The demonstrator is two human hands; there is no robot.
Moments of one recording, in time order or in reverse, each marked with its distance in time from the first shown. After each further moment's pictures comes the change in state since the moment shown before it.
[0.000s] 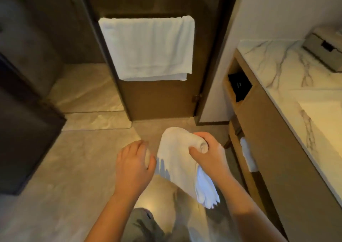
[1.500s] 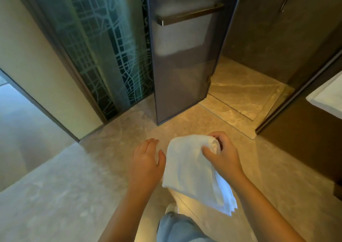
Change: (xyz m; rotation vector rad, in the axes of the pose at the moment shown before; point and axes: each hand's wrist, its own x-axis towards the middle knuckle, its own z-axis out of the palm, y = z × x) left_hand -0.365 -0.437 -0.214 -0.079 0.461 -0.826; right_hand -0.269 -0.224 0.502 -0.017 -0.633 -0.450
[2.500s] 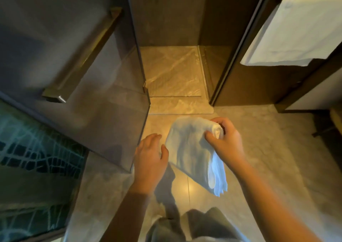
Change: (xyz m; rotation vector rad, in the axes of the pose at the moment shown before) left_hand 0.420 0.040 0.122 -0.090 -0.480 0.601; right_hand 0.301 -0.012 0.030 -0.015 0.717 0.419
